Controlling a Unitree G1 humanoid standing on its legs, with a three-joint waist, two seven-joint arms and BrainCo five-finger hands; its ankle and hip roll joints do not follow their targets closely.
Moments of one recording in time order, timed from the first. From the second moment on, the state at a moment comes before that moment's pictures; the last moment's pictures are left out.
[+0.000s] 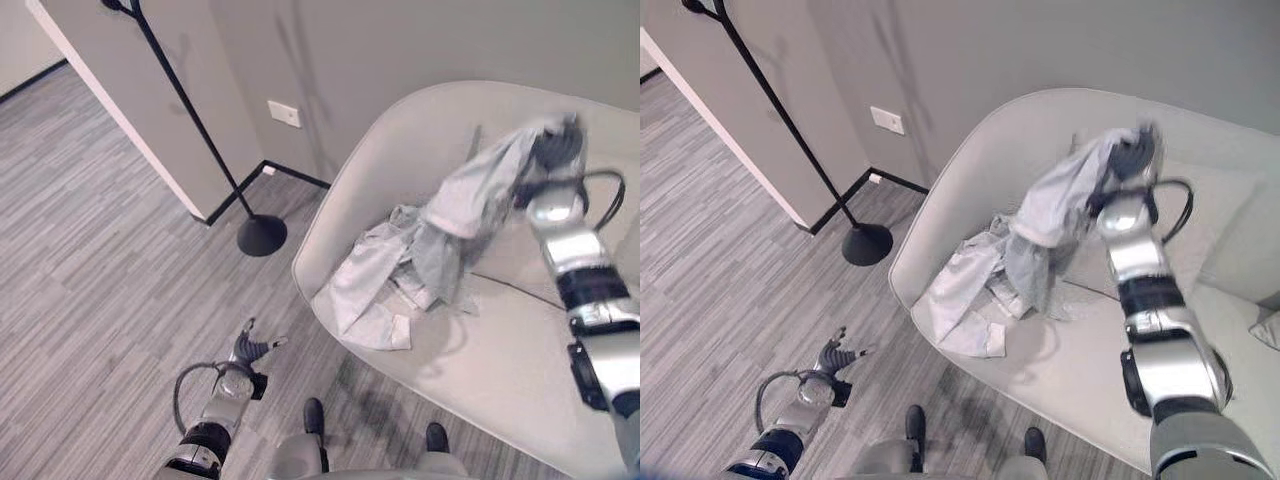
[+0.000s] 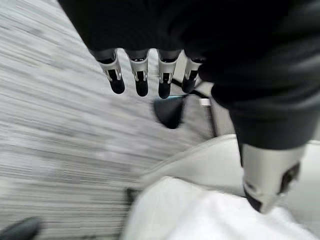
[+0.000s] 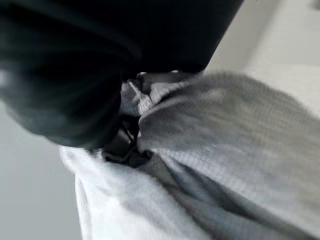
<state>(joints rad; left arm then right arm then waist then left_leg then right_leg) -0.18 0.25 -0.15 0.87 0.08 -0.06 0.23 -0.92 -0.60 0.16 0.65 0.00 0.06 -0.50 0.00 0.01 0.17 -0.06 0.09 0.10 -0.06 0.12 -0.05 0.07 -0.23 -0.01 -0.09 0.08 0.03</state>
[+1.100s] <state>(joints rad) -0.60 0.26 -0.36 1.11 0.10 -0.04 0.43 -1.92 -0.48 0.89 0.73 0.42 -0.05 -0.49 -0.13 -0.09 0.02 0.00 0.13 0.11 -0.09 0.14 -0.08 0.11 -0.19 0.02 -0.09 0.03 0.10</state>
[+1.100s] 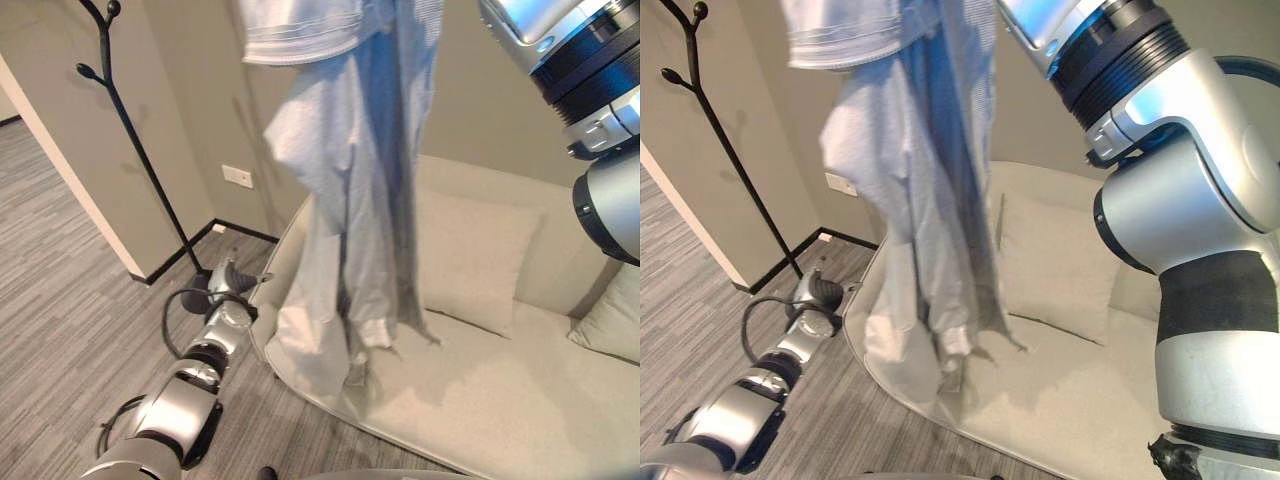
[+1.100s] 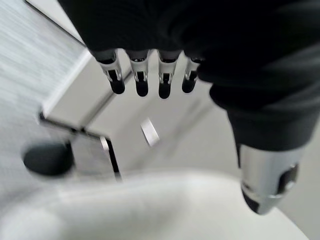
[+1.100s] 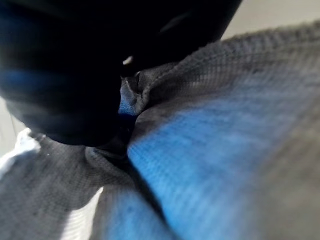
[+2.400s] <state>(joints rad) -0.34 0.22 0.21 0.38 0.11 -0.02 0.51 -1.41 -0.91 0.56 0.24 0.11 0.01 -0.53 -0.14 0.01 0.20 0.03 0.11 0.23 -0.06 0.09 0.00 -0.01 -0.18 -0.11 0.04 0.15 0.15</state>
